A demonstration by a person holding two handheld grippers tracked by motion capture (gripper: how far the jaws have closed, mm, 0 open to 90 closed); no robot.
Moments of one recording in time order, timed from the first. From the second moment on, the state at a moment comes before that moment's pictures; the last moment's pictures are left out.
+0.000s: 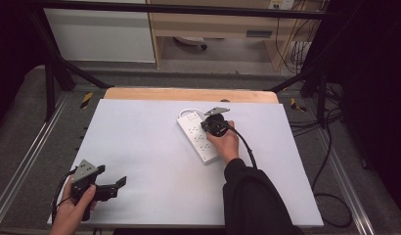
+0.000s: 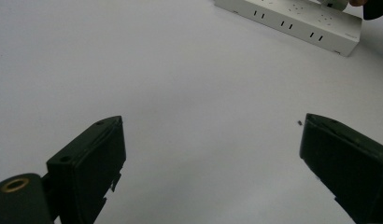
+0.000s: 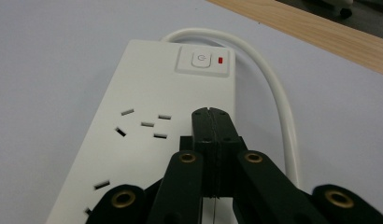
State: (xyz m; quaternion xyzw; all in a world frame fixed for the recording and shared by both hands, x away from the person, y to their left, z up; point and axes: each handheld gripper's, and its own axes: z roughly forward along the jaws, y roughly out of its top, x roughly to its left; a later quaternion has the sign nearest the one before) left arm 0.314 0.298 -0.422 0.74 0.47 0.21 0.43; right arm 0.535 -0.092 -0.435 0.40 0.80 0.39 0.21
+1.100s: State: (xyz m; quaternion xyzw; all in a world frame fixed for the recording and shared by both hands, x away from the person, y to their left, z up) left arm 0.314 0.297 -0.423 0.74 0.47 0.21 0.43; right arm 0.527 -0.103 -0.417 0.41 0.79 0.42 0.19
